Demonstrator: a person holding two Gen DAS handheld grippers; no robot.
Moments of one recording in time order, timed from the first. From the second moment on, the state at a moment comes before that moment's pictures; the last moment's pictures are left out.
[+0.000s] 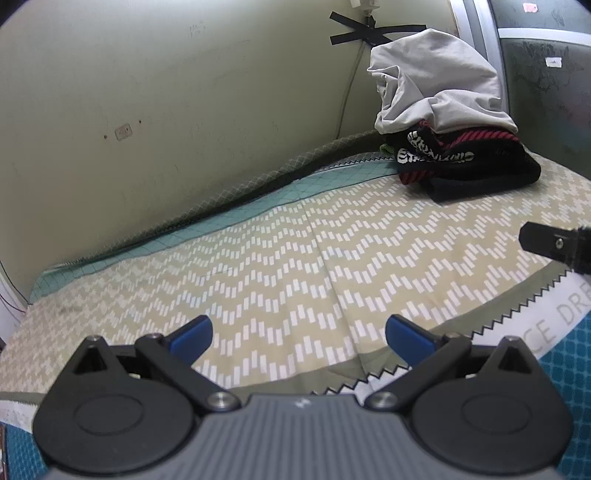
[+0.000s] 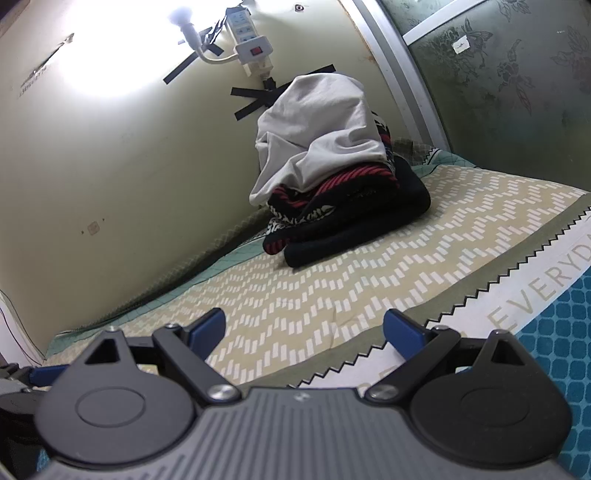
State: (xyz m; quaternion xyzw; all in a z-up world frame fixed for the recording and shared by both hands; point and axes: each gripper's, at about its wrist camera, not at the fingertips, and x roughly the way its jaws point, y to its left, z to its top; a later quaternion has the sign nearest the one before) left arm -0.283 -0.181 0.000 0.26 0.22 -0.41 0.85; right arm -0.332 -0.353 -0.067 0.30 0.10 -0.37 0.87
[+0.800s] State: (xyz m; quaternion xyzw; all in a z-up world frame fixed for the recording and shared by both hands) left arm -0.269 -0.184 -0.008 0.26 0.31 -0.40 0.82; right arm -0.332 -0.353 -0.068 0.30 0.11 -0.37 0.87
